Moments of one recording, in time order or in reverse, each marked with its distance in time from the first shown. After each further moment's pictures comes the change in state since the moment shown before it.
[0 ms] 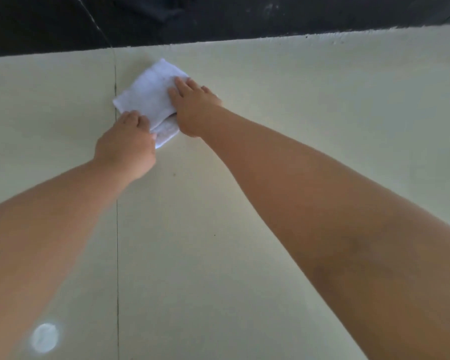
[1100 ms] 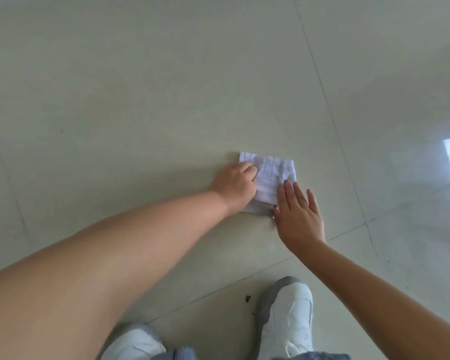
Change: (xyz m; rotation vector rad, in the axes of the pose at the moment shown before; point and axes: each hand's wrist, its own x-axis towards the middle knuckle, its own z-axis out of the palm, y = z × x) left_hand -0.134 0.296 0.026 -0.197 -0.121 0.940; right_hand -0.393 0.117 0.119 -0.053 -0.208 0.678
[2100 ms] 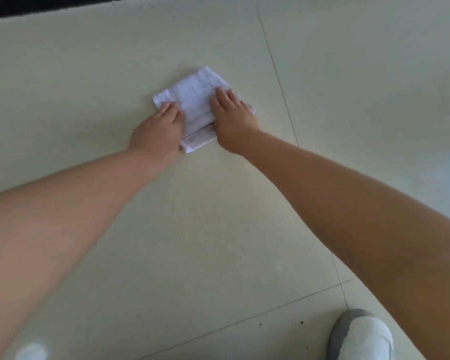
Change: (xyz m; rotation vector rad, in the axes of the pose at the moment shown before) left_hand 0.088 -0.082 -0.063 0.133 -0.111 -0.538; right_hand 0.203 0.029 -0.119 0.229 0.138 -0.357
